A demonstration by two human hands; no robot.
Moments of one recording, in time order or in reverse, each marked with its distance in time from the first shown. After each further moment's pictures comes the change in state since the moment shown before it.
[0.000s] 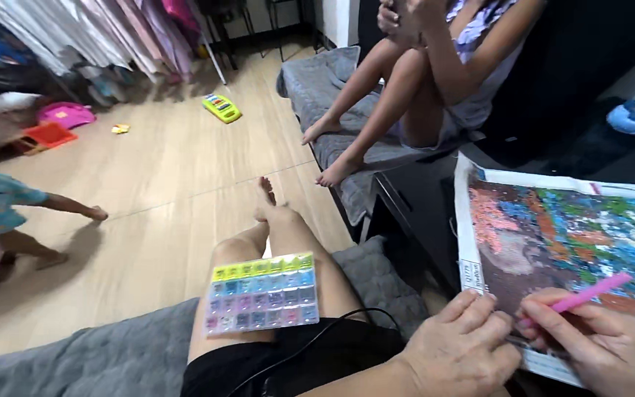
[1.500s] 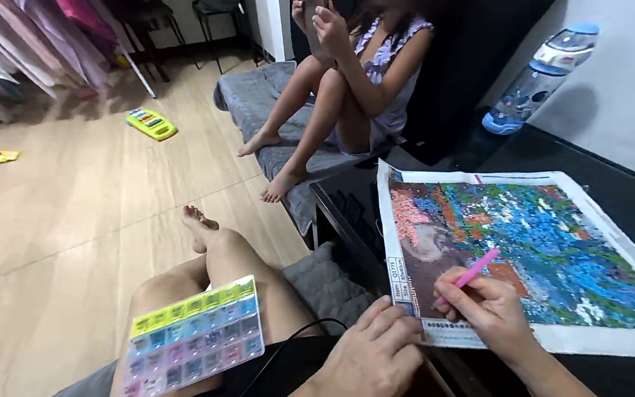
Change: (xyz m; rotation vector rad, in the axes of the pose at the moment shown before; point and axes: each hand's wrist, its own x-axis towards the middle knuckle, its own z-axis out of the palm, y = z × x) left_hand -0.015 -0.009 -0.022 -0.102 -0.080 0.049; right_hand 0.002 0.006 0.000 -0.015 0.100 0.000
